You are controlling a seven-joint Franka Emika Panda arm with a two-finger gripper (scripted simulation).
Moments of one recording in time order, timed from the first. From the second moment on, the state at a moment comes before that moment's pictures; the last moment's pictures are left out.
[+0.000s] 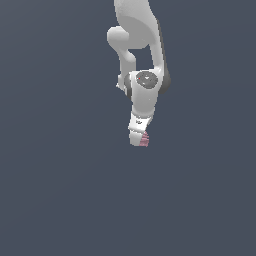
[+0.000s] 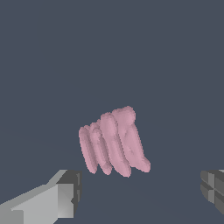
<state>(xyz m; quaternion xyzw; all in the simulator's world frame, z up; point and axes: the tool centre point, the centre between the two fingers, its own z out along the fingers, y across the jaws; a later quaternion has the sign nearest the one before) -0.066 0.057 0.103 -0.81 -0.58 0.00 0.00</state>
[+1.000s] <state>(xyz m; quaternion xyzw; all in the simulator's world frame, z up) -0.082 0.075 0.094 -0.72 -0.69 0.00 0.00</state>
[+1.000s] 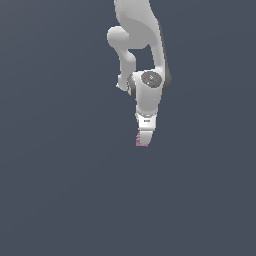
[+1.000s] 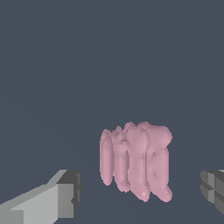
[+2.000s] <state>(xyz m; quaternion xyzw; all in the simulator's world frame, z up) -0.082 0.076 0.045 -0.72 -0.69 0.00 0.00</state>
